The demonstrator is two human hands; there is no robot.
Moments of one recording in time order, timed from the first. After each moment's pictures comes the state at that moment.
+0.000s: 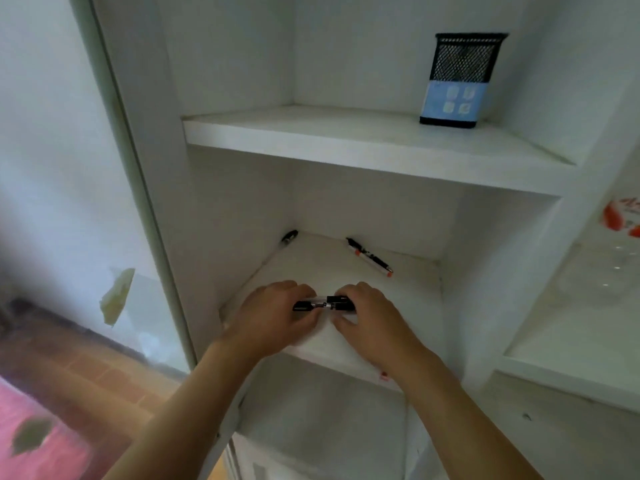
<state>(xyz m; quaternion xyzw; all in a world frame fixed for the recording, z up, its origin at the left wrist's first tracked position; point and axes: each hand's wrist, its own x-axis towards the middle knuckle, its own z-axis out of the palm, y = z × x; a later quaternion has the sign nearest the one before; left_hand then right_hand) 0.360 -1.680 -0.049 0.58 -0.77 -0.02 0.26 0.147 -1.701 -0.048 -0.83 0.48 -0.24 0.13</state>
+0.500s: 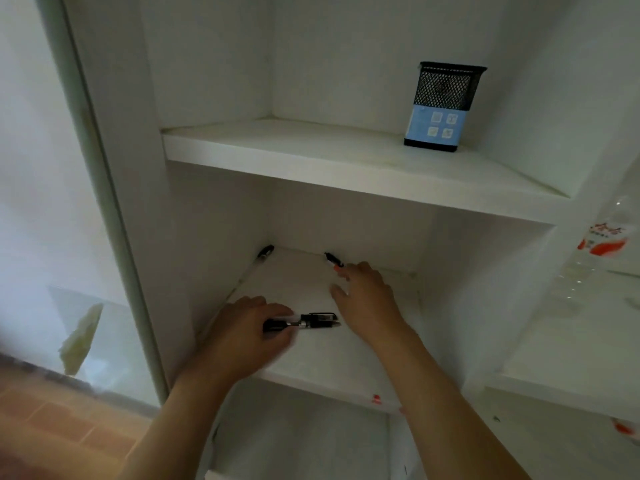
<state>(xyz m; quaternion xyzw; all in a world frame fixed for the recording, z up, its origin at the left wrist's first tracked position) 0.385 -1.702 -0.069 0.56 -0.75 -0.05 0.34 0.153 -1.758 -0.024 -0.76 0.60 -0.25 0.07</state>
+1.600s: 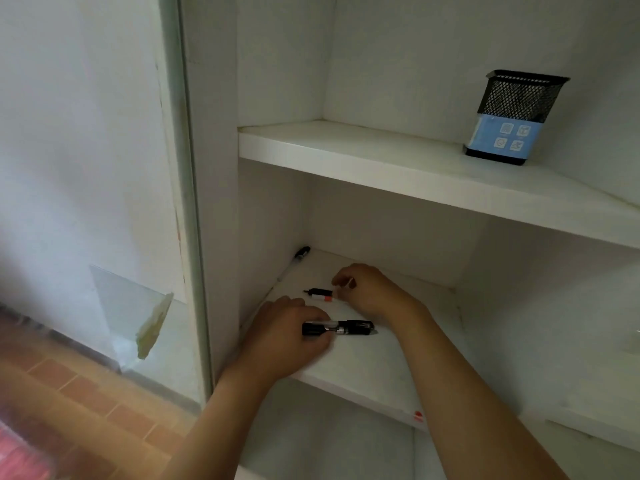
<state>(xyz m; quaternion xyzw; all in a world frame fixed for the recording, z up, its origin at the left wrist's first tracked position) 0.384 -1.698 -0.068 0.57 -0.73 -0.08 0.37 0.199 -1.814 -0.015 -0.82 0.51 -0.15 0.20</state>
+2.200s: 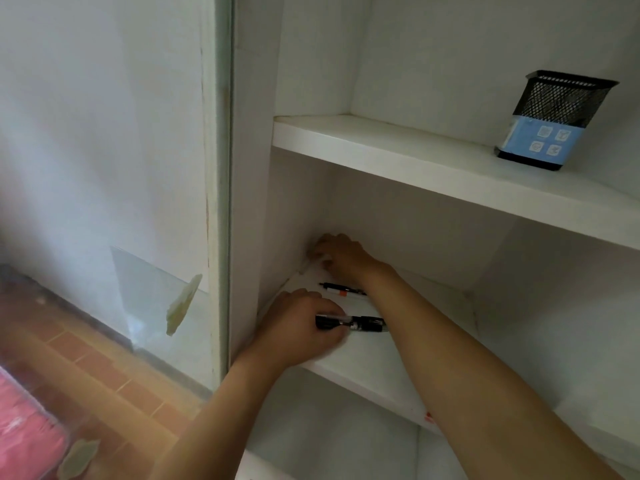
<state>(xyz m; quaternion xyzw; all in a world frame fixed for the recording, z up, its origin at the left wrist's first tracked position) 0.388 -1.697 -0.067 0.55 -0.72 -0.11 0.40 0.272 -1.877 -0.015 -0.90 0.42 -0.04 0.08</state>
